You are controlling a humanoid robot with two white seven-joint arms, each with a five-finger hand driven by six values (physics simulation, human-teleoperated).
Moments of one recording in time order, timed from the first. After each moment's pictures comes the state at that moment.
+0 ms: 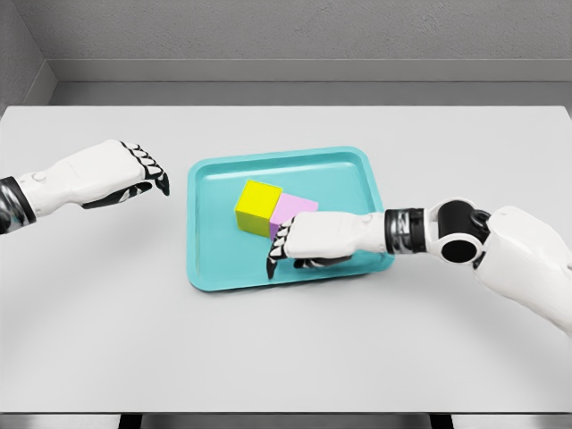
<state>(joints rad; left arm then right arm) -0.36 0.73 -0.25 -1.59 -0.55 -0.61 -0.45 -0.76 -0.57 1.05 -1.45 0.37 -0.61 0.38</state>
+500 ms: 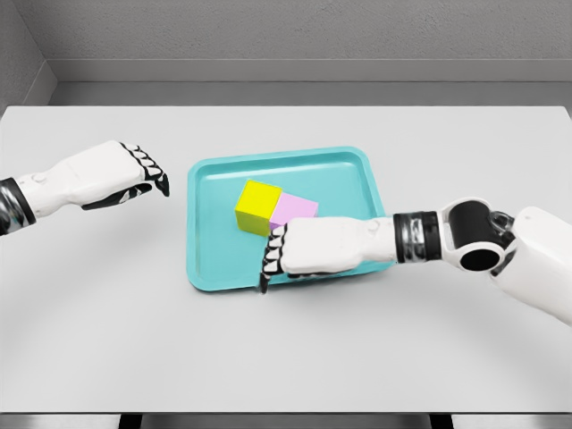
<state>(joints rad) -0.35 0.74 -0.25 -1.59 -0.54 -0.61 -0.45 -0.75 -0.69 0.99 -1.70 0.34 -0.61 0.39</state>
